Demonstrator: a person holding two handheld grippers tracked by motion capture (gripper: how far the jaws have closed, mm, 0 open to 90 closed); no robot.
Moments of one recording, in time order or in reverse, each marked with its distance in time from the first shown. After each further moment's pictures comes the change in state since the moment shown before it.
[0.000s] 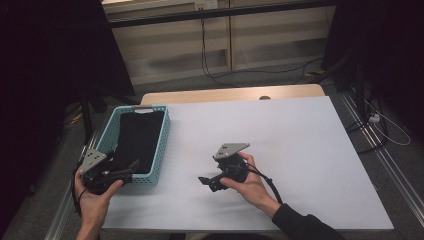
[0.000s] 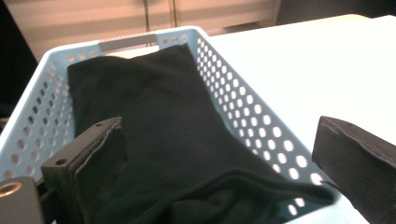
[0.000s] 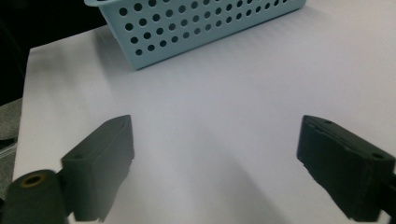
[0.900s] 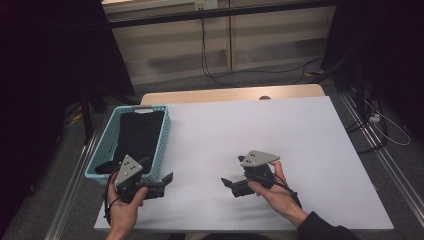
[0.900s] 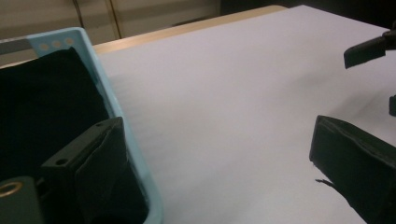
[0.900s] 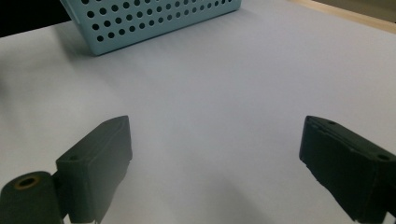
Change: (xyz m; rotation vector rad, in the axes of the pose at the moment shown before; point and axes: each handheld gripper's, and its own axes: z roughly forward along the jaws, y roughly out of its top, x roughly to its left) left arm -0.079 -0.001 0.018 0.011 -0.160 0.082; right arm -0.005 -0.037 -0.055 -0.068 -0.165 0.003
